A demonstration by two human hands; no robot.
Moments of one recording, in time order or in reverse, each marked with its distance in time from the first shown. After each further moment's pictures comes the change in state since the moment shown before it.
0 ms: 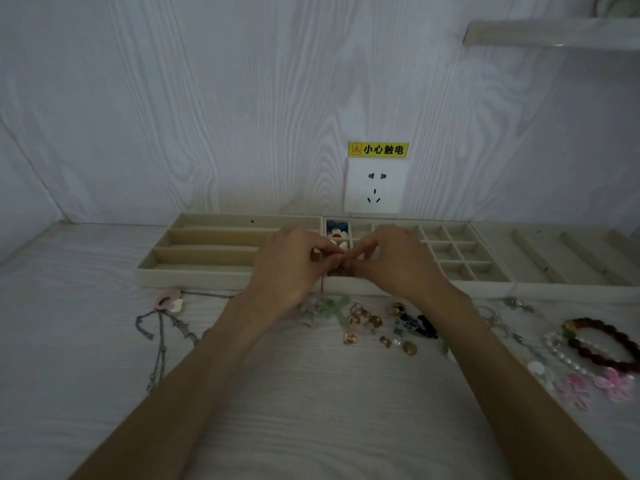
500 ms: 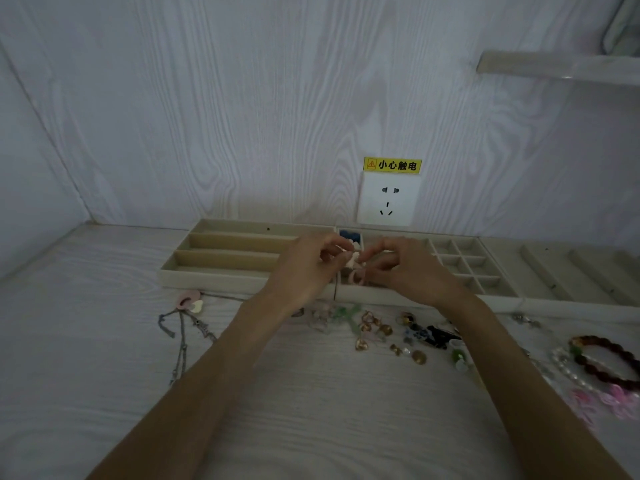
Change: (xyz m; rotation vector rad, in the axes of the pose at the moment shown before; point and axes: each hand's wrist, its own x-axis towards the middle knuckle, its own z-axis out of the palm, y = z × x) left_hand 0.003 -0.006 0.001 -0.281 -0.018 -0.046; right_hand -0.001 0.004 -0.009 0.392 -0.157 0.053
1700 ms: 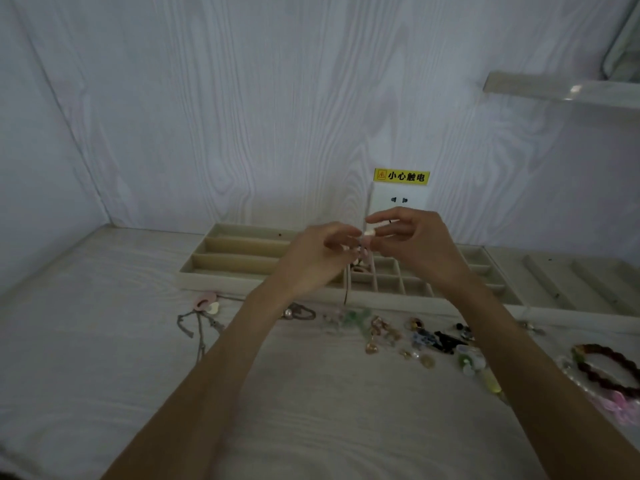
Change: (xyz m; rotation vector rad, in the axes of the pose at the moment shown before) left_hand 0.004 0.016 -0.026 -0.163 -0.048 -0.017; right_hand 0.007 -0.030 -0.009 0.164 0.245 -0.172
